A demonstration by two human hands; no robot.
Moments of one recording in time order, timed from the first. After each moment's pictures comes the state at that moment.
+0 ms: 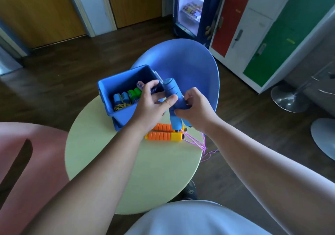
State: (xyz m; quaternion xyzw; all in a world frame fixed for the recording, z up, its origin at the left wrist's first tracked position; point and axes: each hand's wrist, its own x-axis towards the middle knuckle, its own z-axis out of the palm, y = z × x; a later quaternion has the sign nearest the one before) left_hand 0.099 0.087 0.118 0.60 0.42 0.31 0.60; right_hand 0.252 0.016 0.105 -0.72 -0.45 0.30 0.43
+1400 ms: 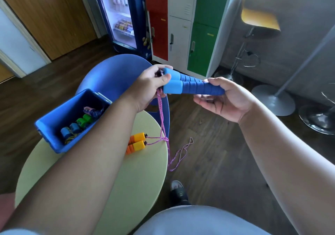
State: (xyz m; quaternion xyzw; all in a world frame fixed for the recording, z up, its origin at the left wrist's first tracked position) left_hand 0.231 0.048 0.196 0.70 0.18 0.12 0.68; right_hand 0.370 -0.158 0.191 -0.50 -0.06 0.49 0.71
